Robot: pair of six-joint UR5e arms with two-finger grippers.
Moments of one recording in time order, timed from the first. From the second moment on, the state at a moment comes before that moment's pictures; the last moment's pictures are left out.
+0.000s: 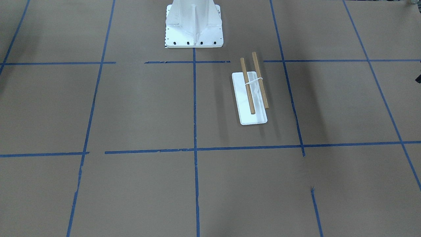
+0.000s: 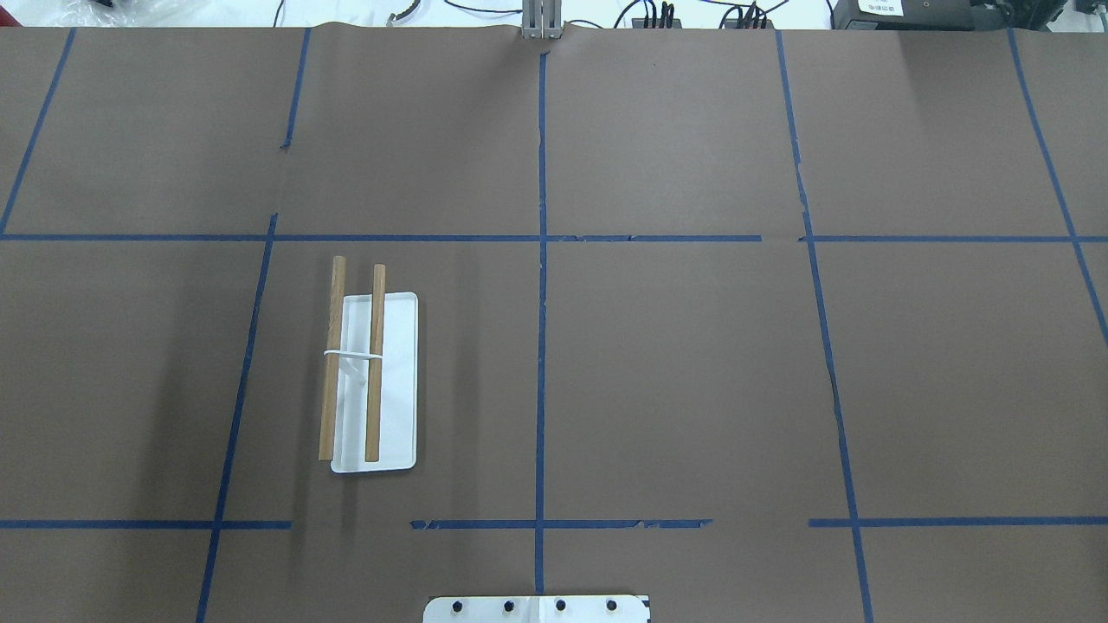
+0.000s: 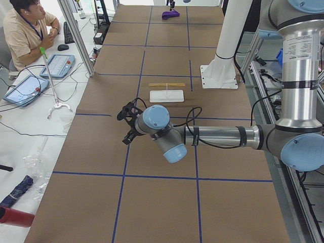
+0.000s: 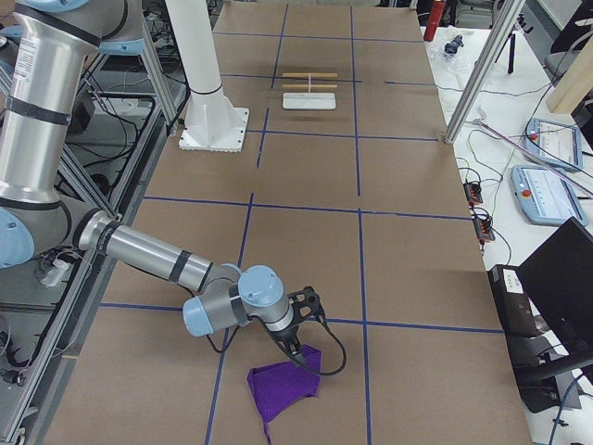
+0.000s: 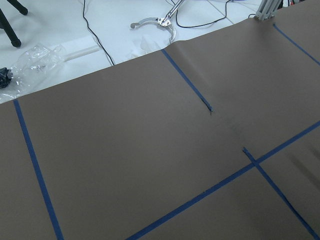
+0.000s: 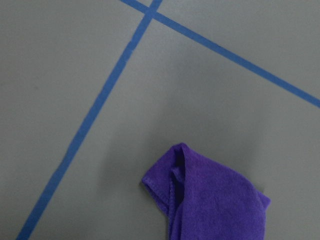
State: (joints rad) left arm -1.50 -1.47 -1.64 -2.56 -2.49 -0.26; right arm 1.47 -1.88 1.42 -0.73 2.19 -0.12
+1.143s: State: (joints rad) left arm -1.50 -1.46 -1.66 -2.57 -2.46 -0.26; right arm 1.31 -1.97 1.26 -0.52 2.08 -0.20
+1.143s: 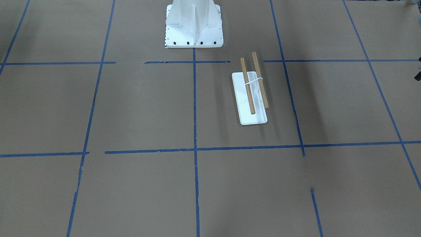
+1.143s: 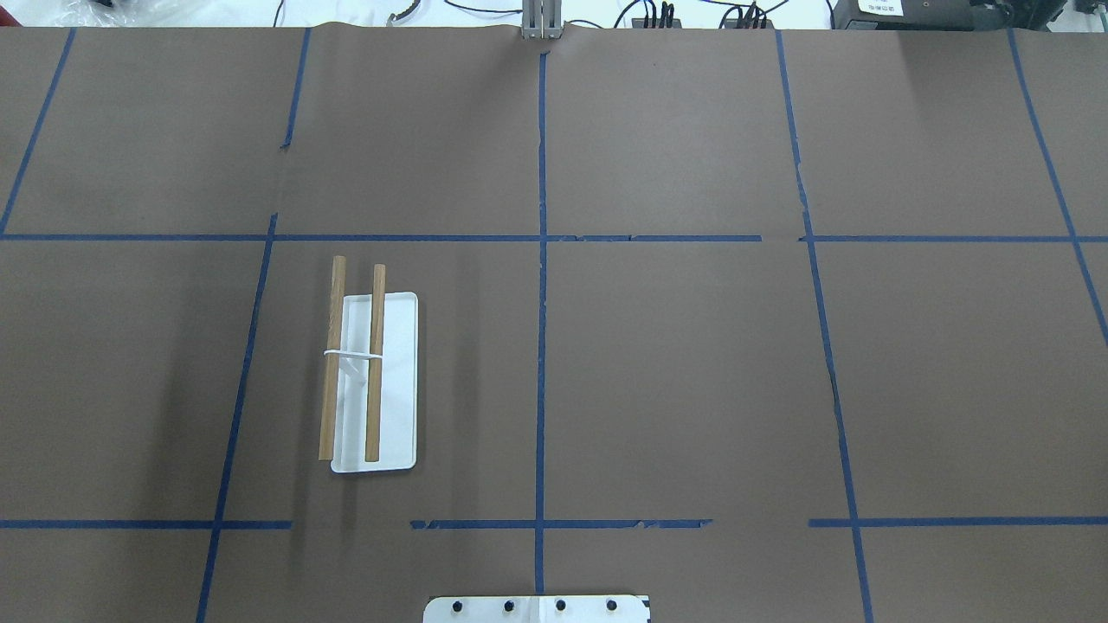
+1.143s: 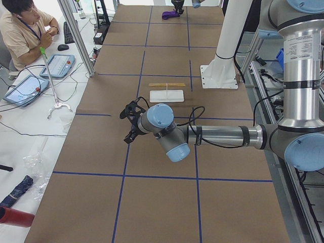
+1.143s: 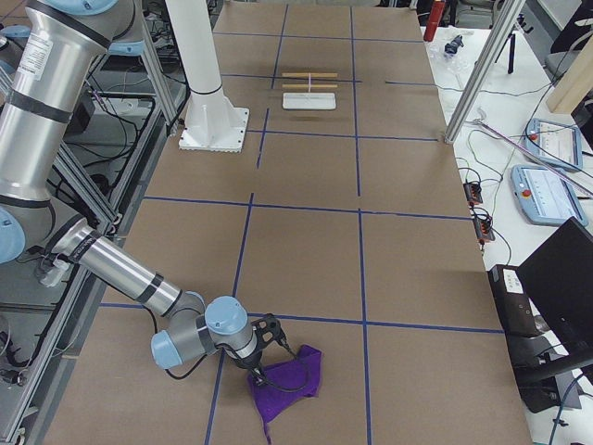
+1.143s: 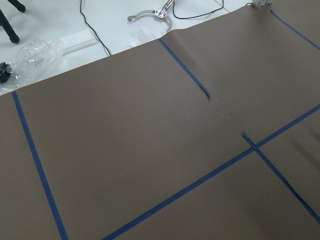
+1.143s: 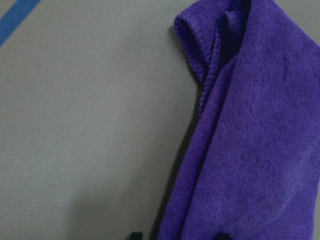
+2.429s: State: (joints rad) left arm -1.38 -1.60 -1.71 -2.23 -2.26 -0.27; right arm 1.35 -1.91 1.57 -0.69 2.11 -0.23
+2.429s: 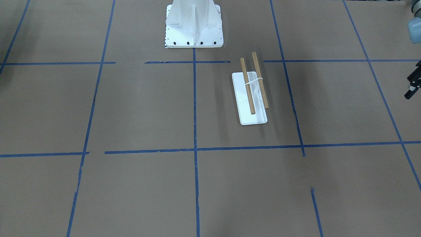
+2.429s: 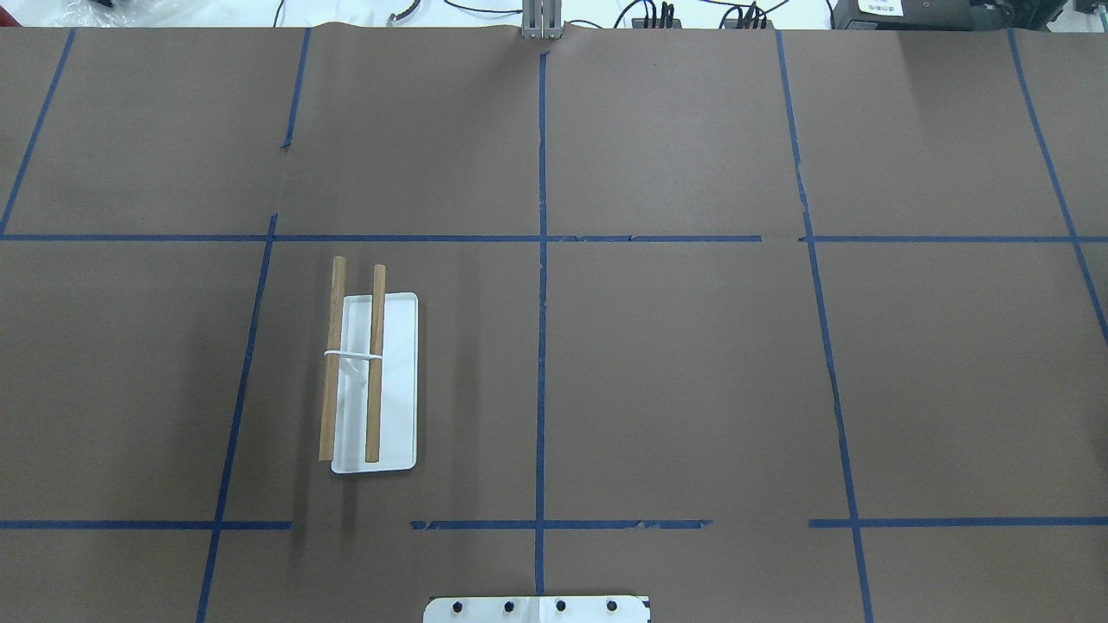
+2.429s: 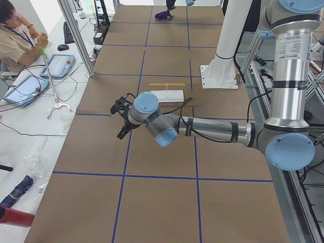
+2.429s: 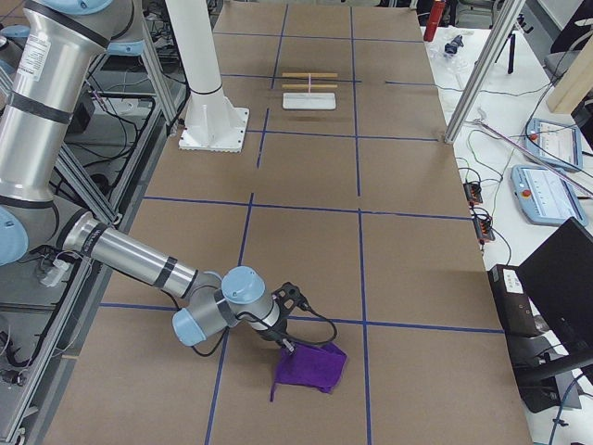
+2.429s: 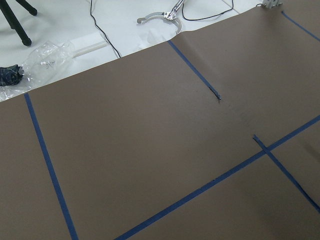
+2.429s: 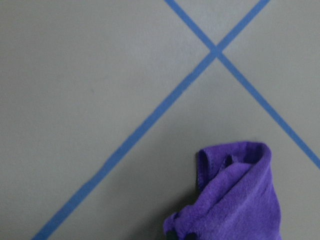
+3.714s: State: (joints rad) left arm -0.83 -2.15 -1.89 -1.84 -2.02 -1.76; right arm 0.89 -1.32 2.04 -0.94 2.07 0.76
